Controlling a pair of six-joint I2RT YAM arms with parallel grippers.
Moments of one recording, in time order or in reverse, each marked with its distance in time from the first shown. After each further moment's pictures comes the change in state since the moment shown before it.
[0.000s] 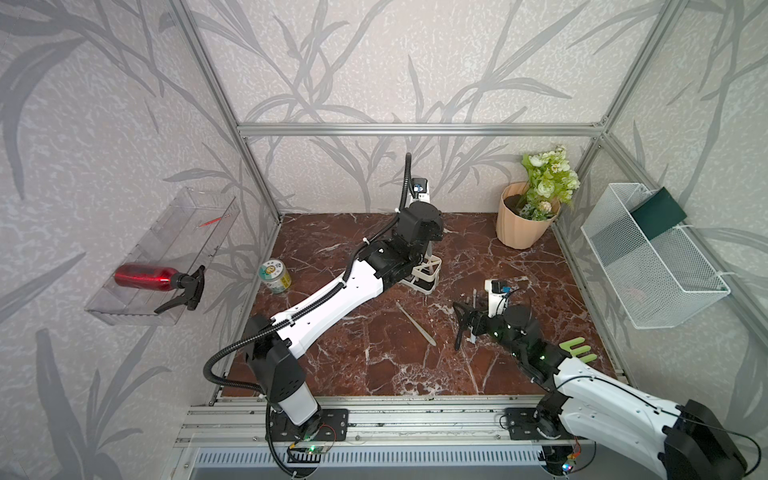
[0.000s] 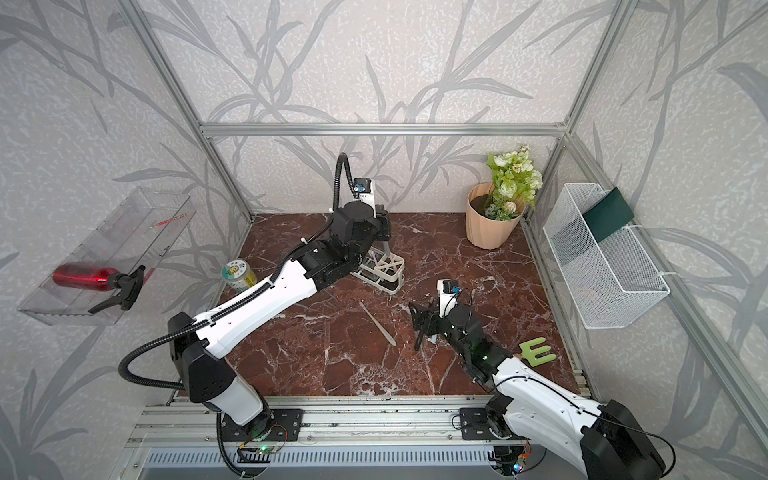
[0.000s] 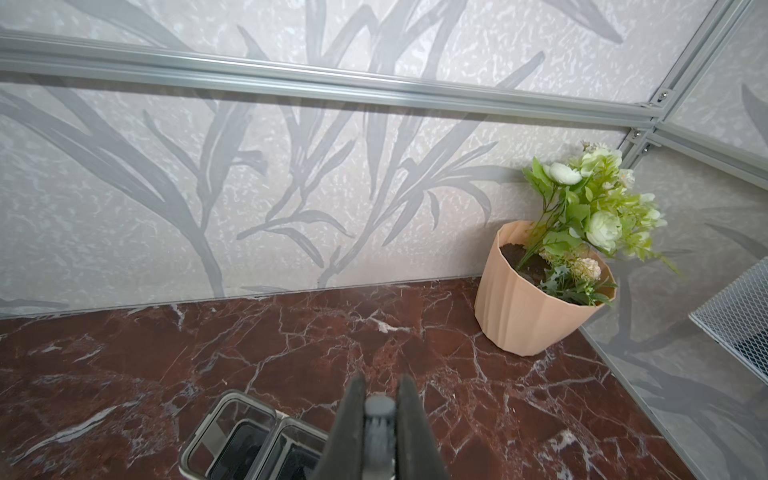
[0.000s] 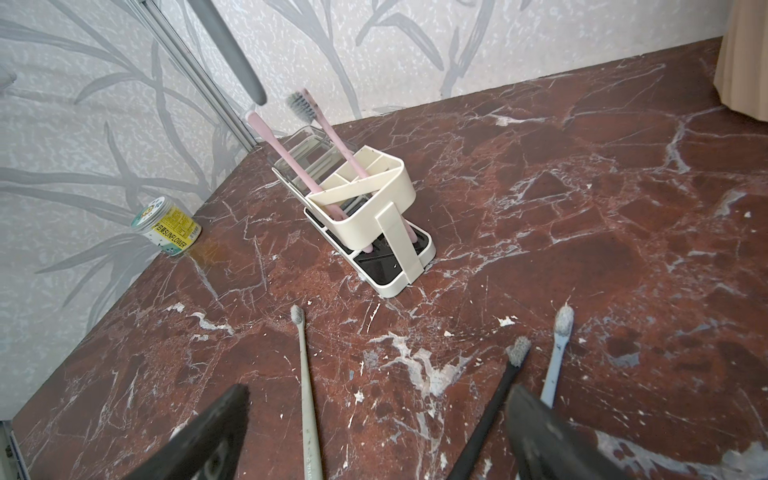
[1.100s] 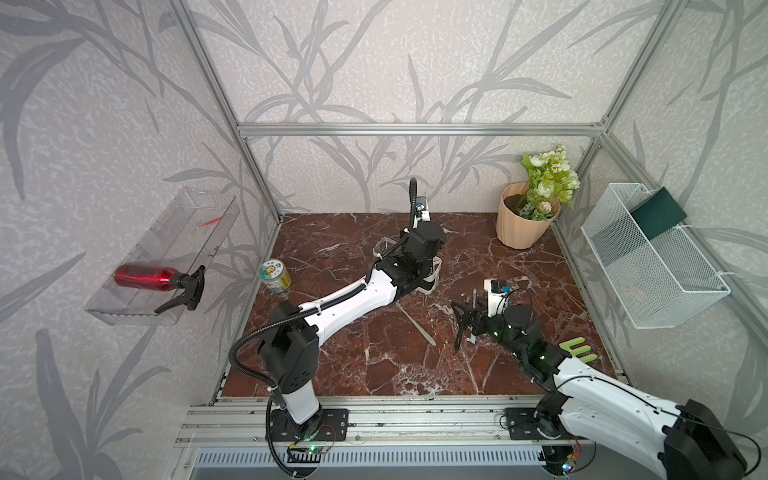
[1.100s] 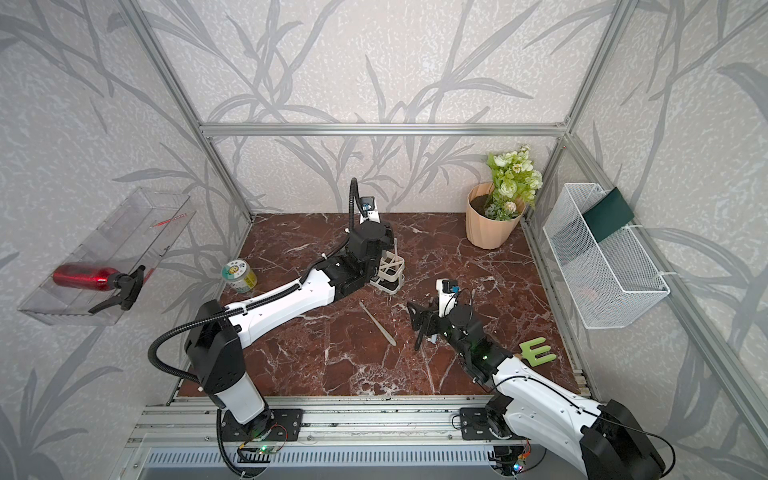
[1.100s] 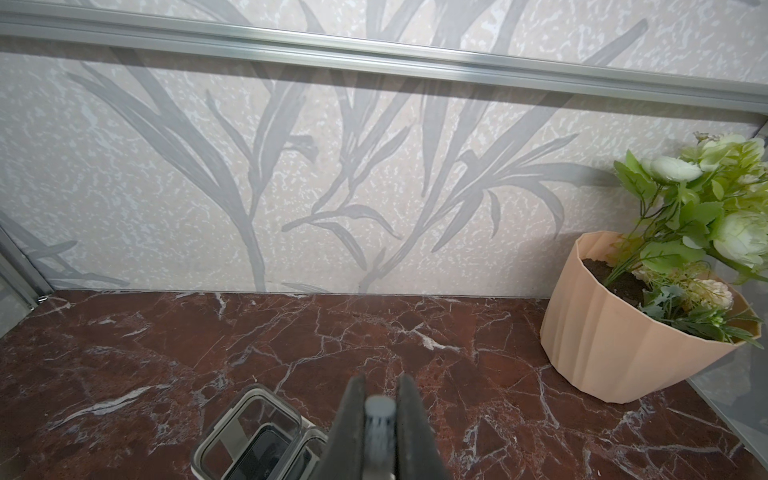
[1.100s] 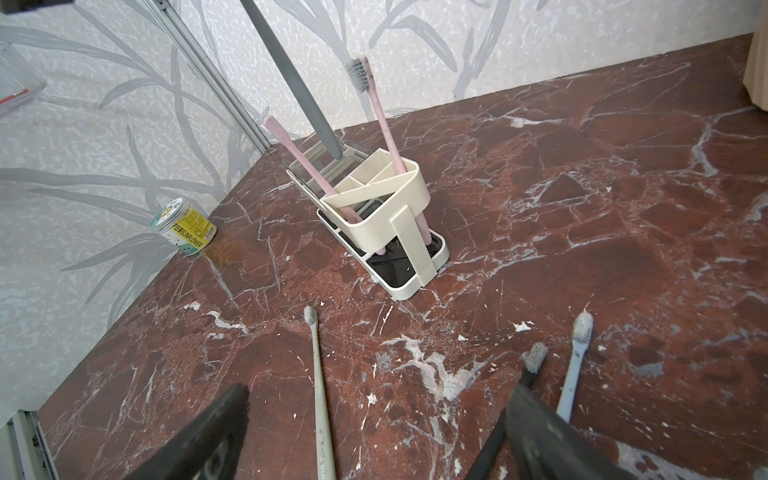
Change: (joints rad) left arm -0.011 0.086 -0.179 0.280 -0.179 0.013; right arm -0.001 0.001 0.000 0.019 -0.034 0.003
